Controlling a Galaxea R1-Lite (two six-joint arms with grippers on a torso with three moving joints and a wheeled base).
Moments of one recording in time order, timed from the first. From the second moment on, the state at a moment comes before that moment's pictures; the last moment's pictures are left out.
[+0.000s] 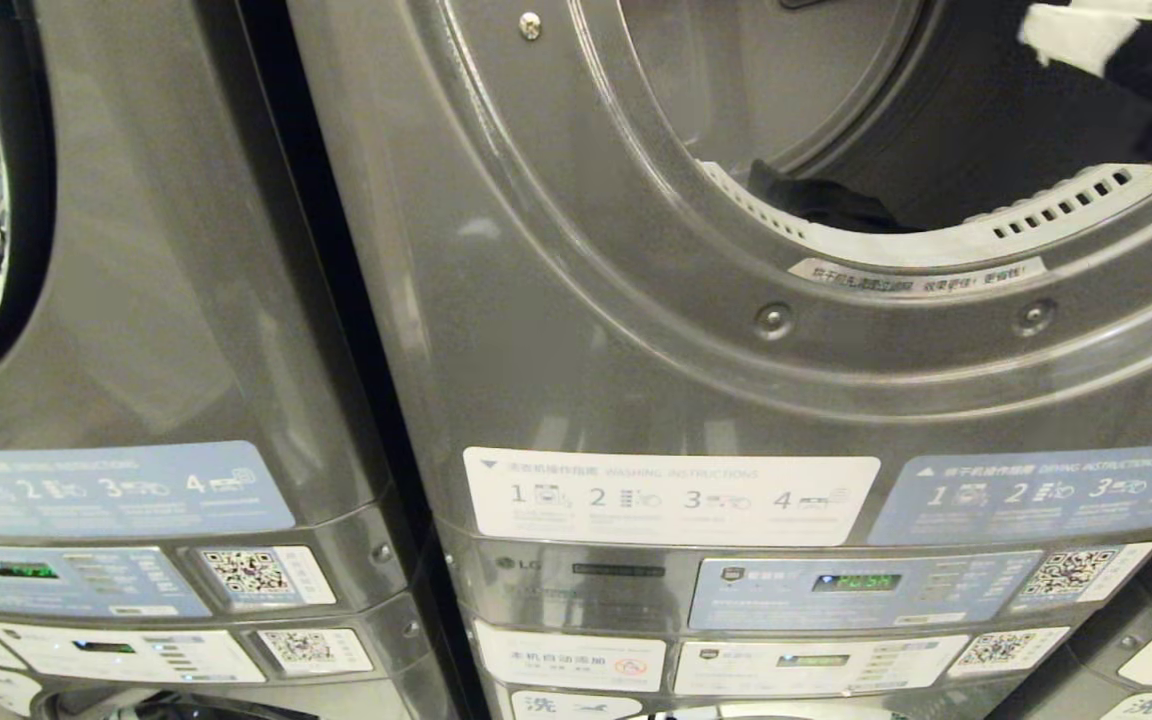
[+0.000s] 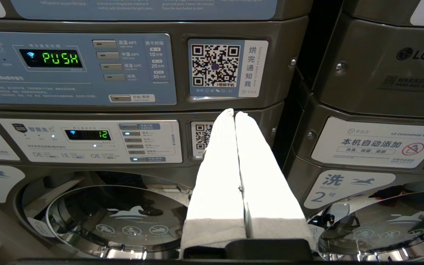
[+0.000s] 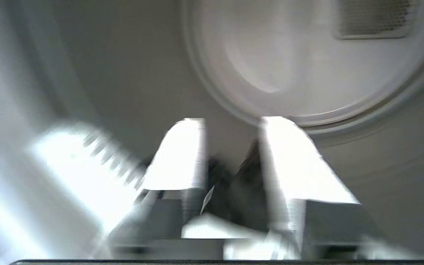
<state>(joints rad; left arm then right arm) 0.00 0.00 0.00 -0.01 0.00 0.00 0.41 1.25 -1.15 -0.40 0.04 -0.17</state>
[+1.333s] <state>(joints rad) 0.00 0.00 0.00 -0.01 0.00 0.00 0.38 0.70 -0.56 -0.14 0.05 -0.15</state>
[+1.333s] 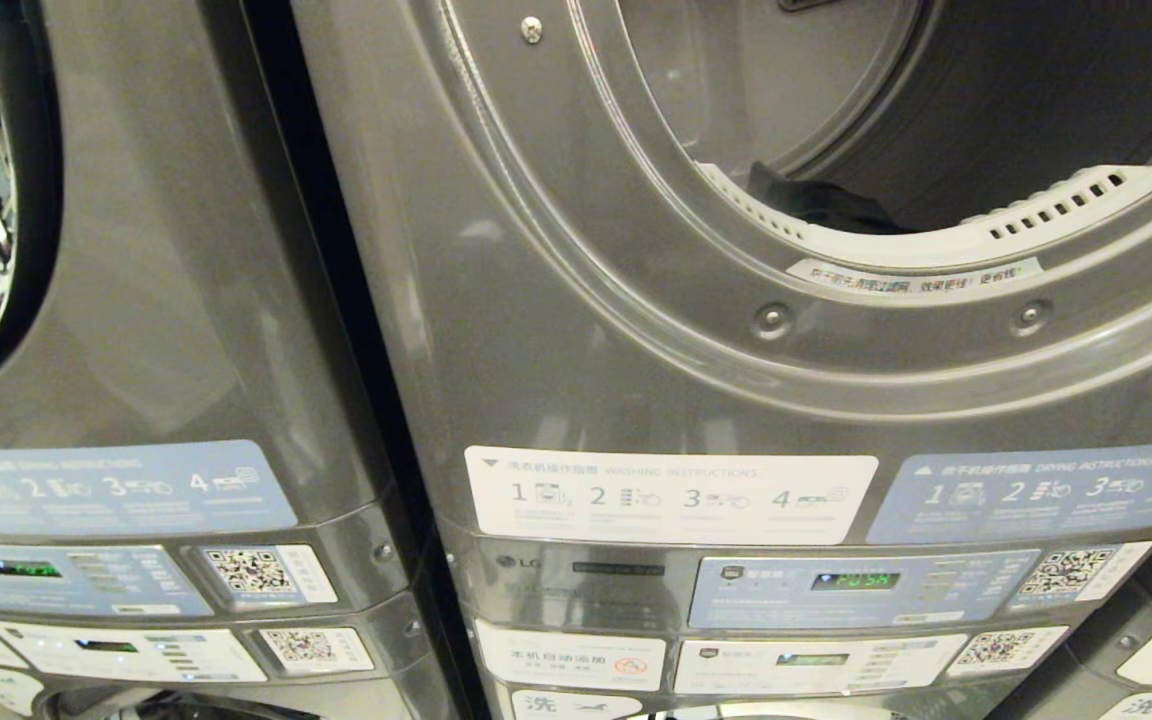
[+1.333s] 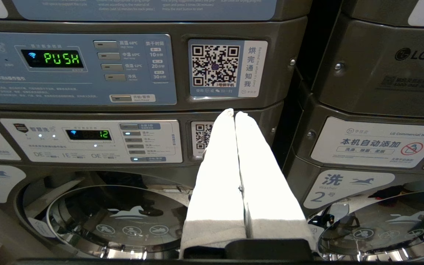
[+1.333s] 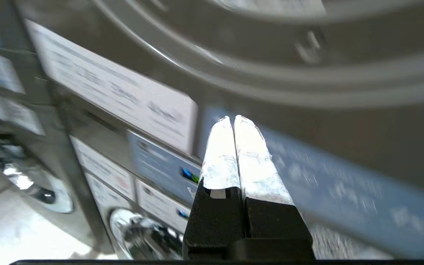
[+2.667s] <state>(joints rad) 0.00 0.00 0.00 -0.01 0.00 0.00 0.18 0.28 0.00 0.01 0.03 -0.11</state>
